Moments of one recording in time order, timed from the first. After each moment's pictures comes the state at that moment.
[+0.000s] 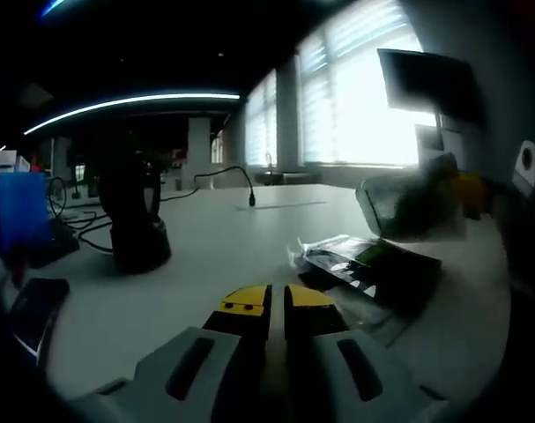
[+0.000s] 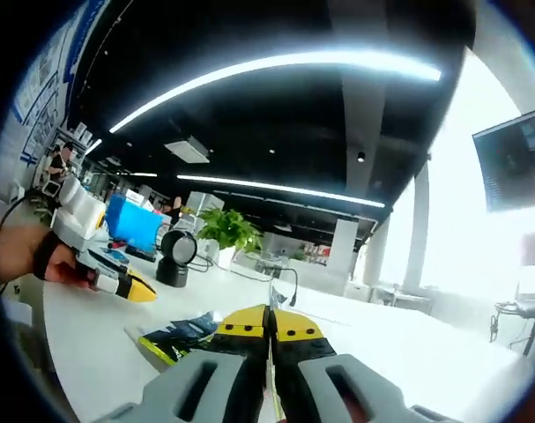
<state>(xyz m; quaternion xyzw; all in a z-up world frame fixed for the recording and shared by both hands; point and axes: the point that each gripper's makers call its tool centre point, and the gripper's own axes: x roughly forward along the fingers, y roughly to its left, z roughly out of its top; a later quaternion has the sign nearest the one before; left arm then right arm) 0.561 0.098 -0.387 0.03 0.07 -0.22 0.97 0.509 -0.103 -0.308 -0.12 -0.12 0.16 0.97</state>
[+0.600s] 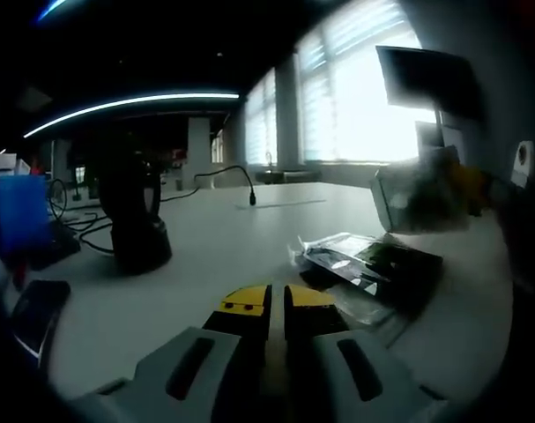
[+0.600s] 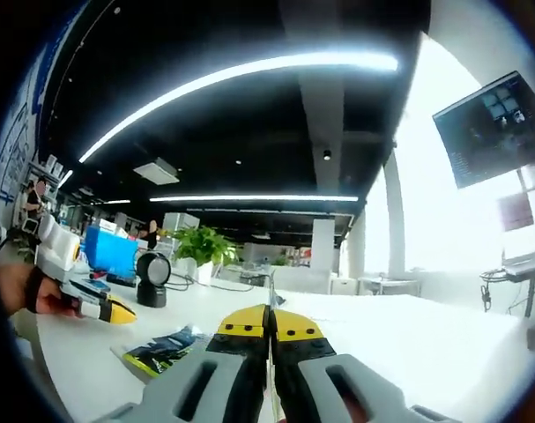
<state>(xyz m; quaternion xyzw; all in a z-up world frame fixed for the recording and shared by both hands) 0.558 0.096 -0.387 0.03 0.07 -0.21 0.97 0.509 -0.146 -0.302 -0.04 -0.13 0.11 0.98</state>
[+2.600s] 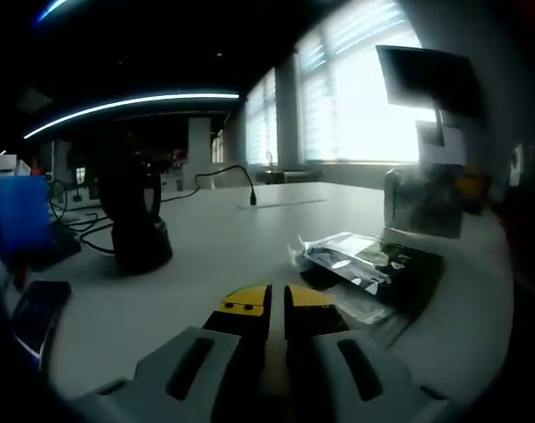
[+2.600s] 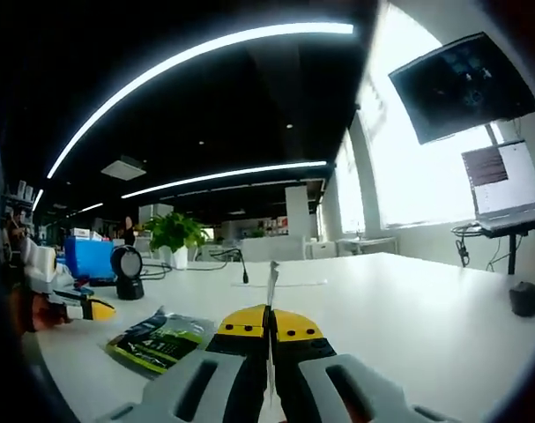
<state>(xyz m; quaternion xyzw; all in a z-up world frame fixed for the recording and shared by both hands) 0.568 0.103 -0.390 0.03 0.07 -0.21 0.97 0.511 -0.208 -0.328 0.02 -0.04 0.04 1.00</state>
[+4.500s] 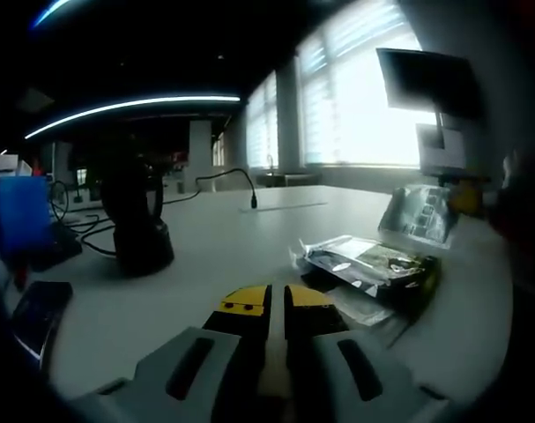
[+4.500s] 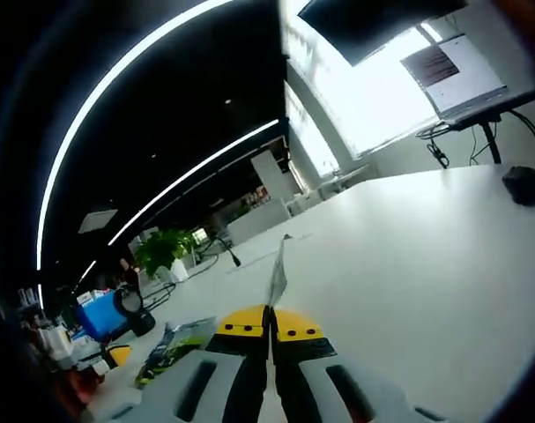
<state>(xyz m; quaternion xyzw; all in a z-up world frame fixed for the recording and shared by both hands) 0.559 0.100 -0.386 0.03 0.06 -0.21 0.98 0.520 -0.242 -0.370 0.24 0.06 0.01 0.97</state>
